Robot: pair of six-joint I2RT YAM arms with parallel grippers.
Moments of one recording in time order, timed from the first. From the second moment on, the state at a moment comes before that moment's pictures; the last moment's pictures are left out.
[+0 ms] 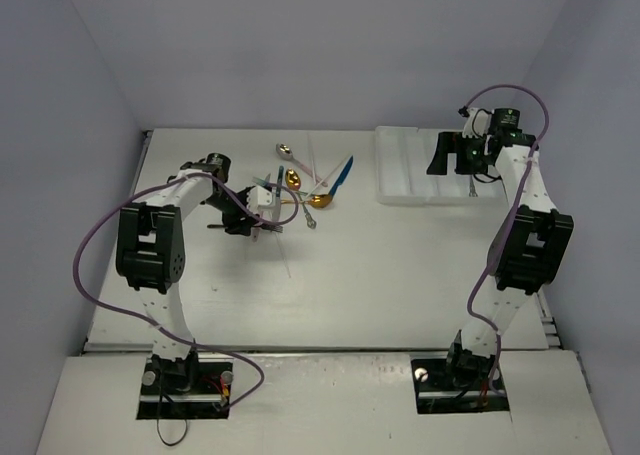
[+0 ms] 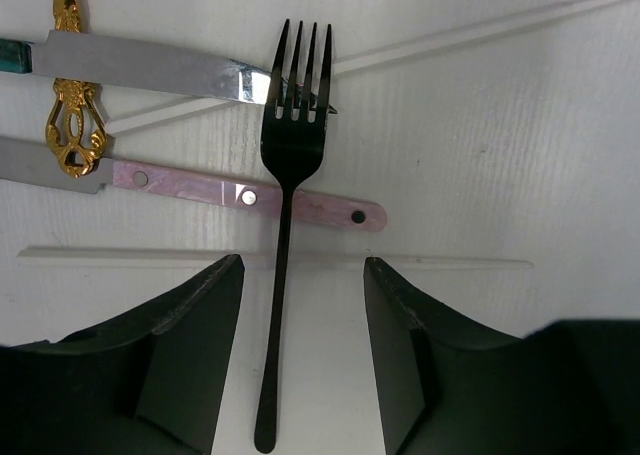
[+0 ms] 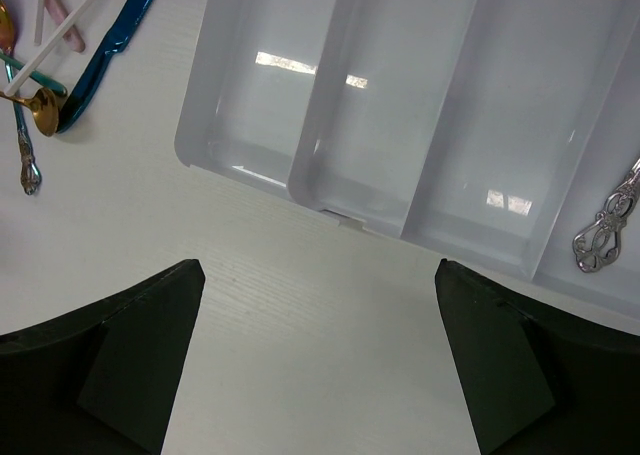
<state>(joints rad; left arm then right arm) -0.13 1.94 1.43 -0.88 0.59 1.32 -0.20 1.91 1.68 -0.71 -0.52 -0.19</state>
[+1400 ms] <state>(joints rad) -0.19 1.68 1.59 -0.86 0.51 0.80 -0.11 1.78 1.80 -0.75 -0.58 -0.10</state>
